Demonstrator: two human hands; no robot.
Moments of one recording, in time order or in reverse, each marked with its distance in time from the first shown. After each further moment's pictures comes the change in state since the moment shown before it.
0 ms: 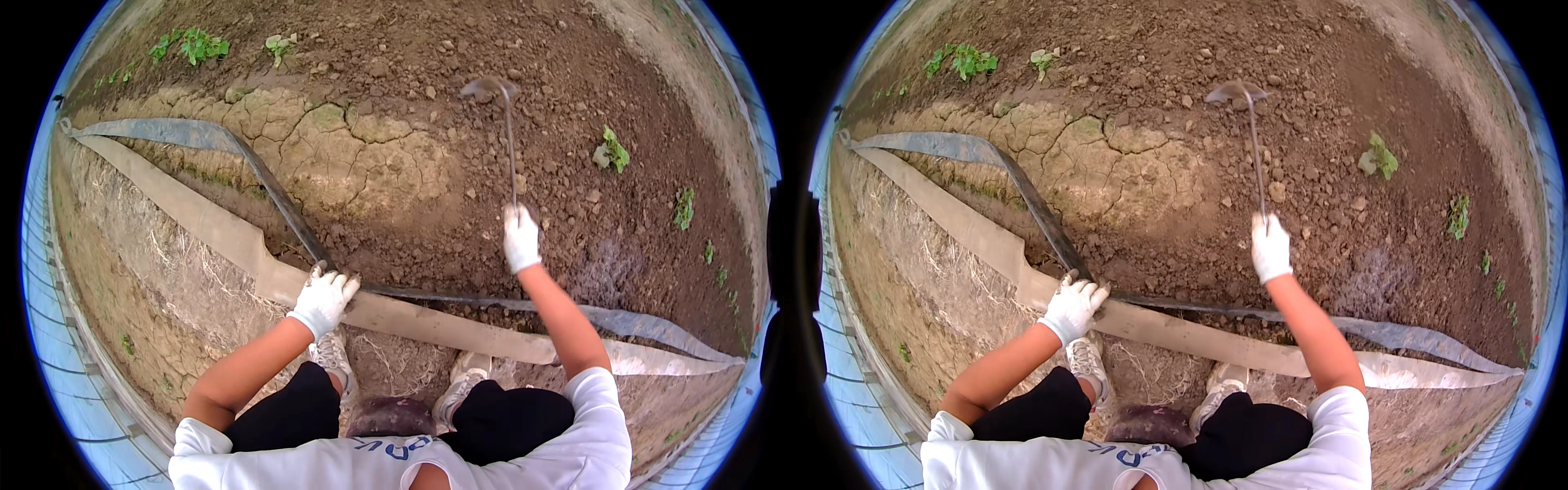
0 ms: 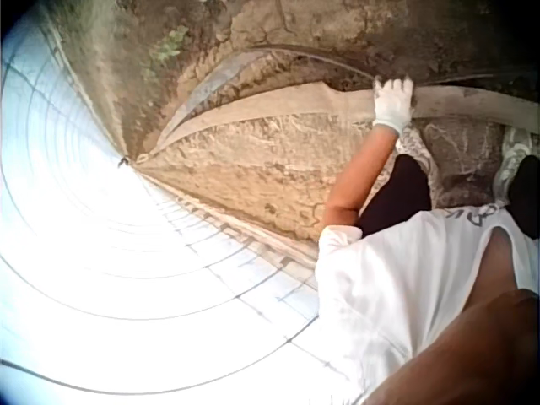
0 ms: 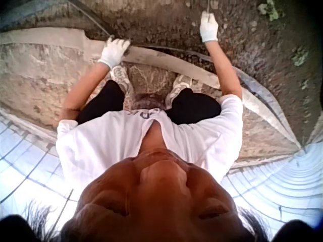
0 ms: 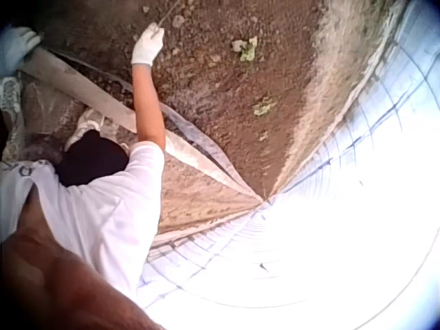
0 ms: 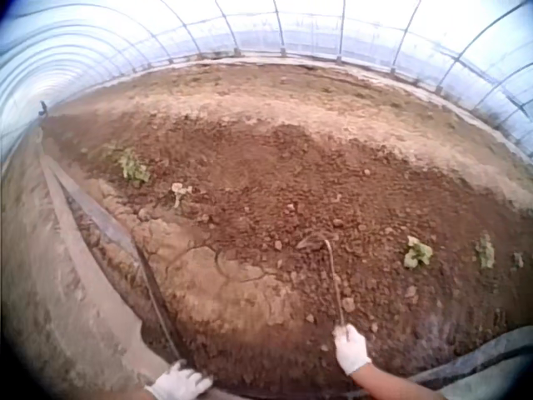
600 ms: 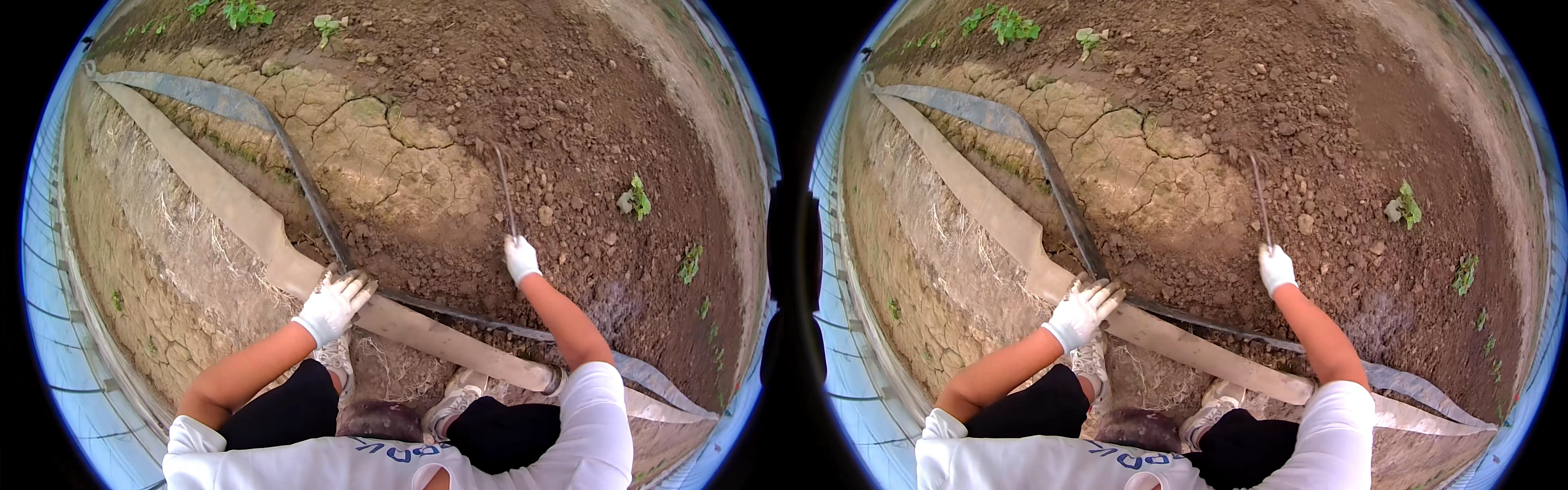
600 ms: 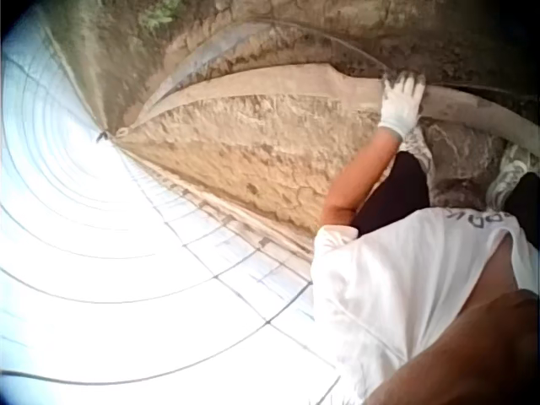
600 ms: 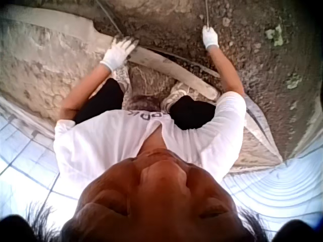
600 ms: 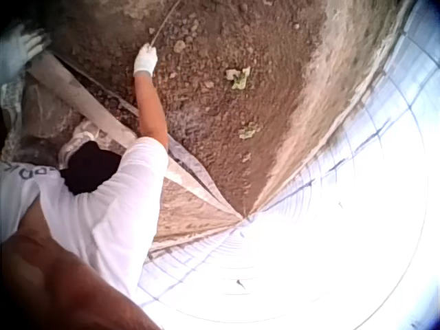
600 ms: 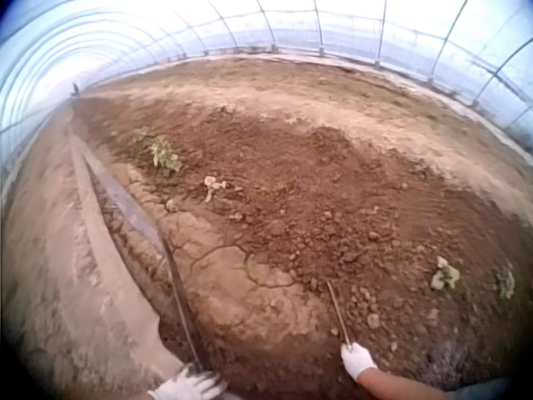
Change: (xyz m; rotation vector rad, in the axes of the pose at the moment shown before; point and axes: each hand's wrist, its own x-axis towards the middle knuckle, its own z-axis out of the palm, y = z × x) left_hand -0.004 -0.006 -0.005 -0.072 0.137 0.039; right_hand 0.053 0.079 0.039 -0.154 -0.238 0.153
